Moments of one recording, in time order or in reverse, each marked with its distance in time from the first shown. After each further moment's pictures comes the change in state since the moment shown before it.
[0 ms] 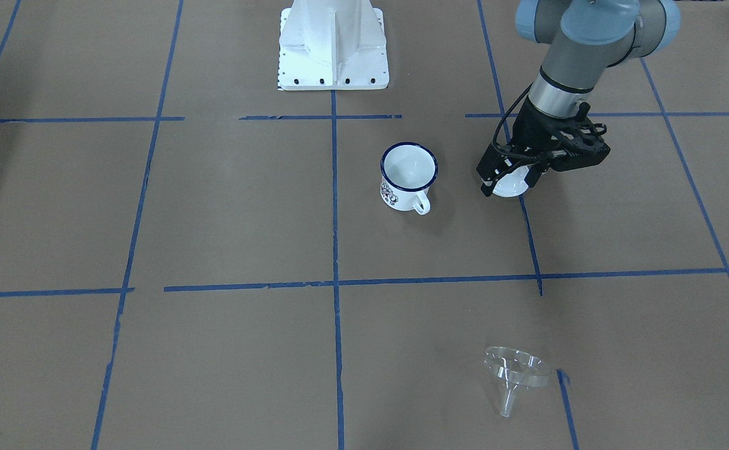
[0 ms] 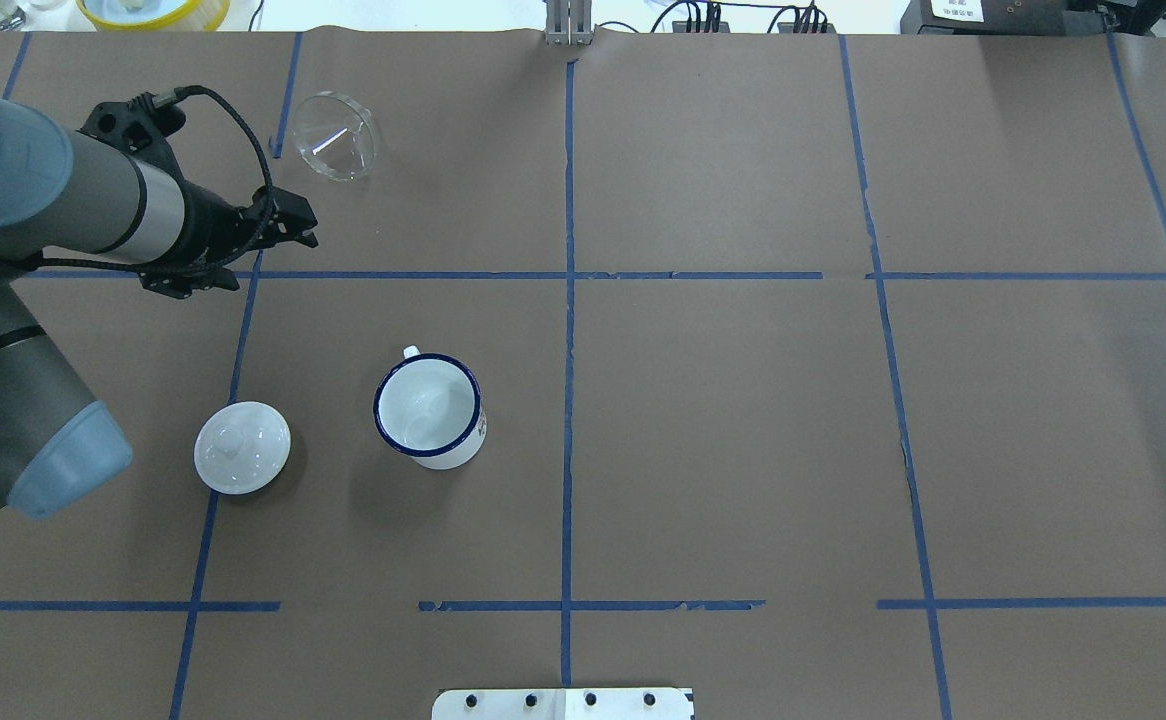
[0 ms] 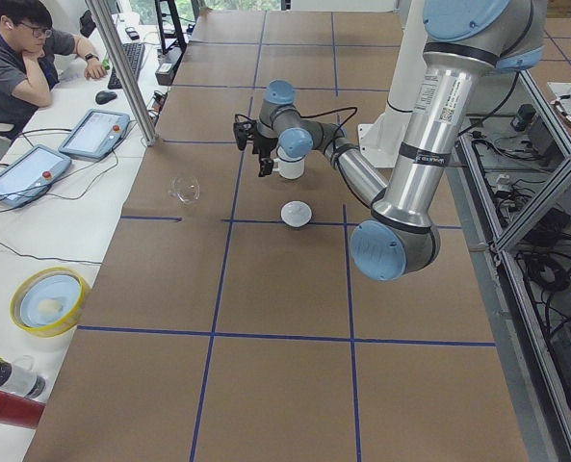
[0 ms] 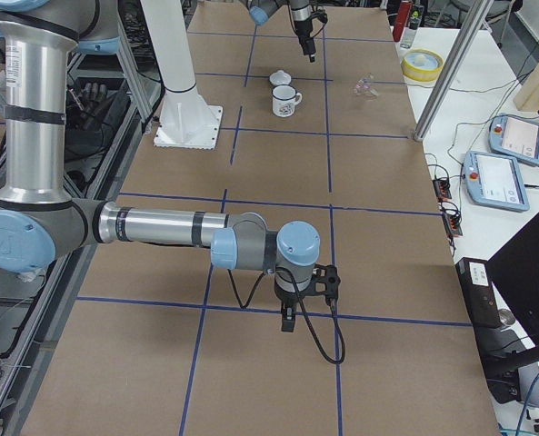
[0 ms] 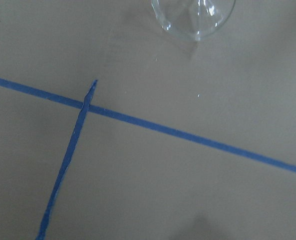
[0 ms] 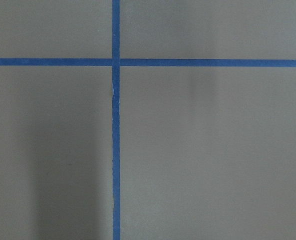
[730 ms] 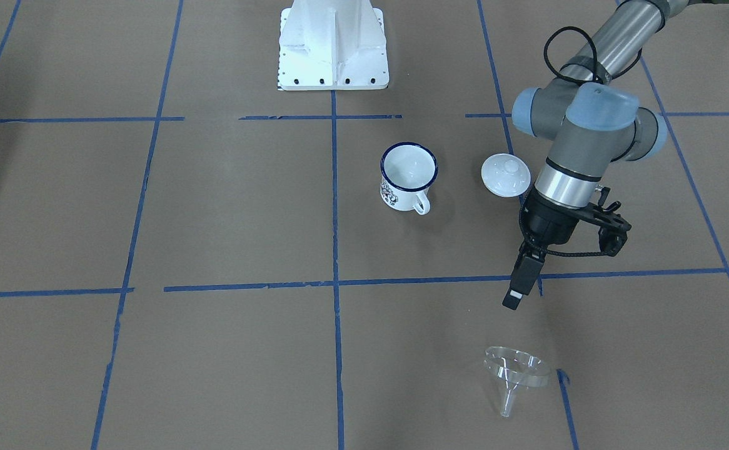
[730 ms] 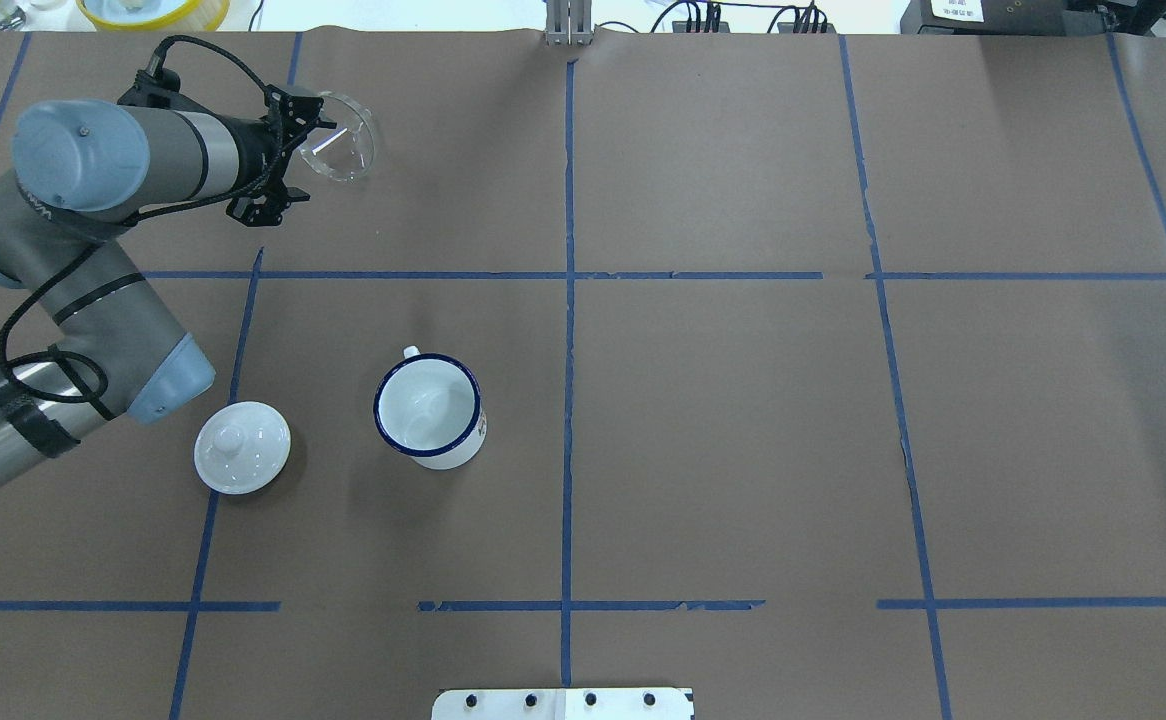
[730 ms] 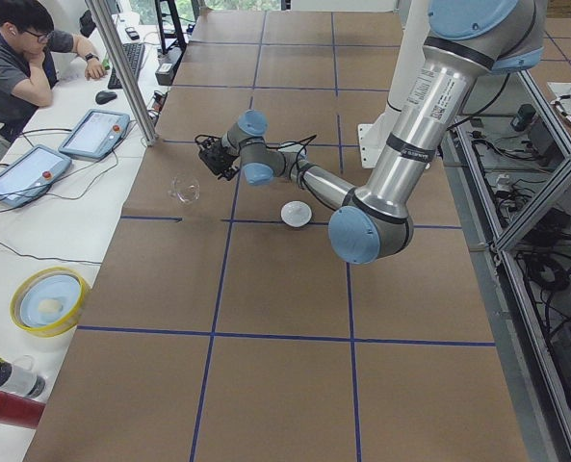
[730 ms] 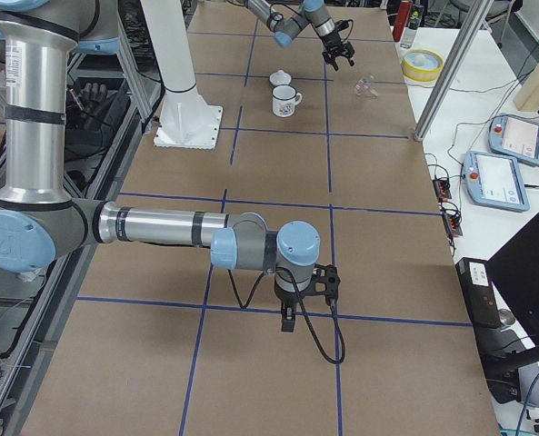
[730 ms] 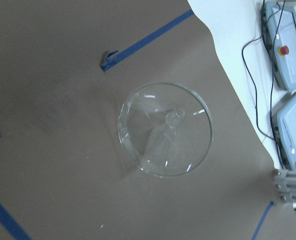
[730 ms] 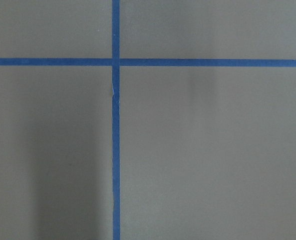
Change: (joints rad) left arm -0.020 -0.155 0.473 -0.515 0.230 -0.564; right arm 0.000 0.000 0.000 0.000 0.000 0.000
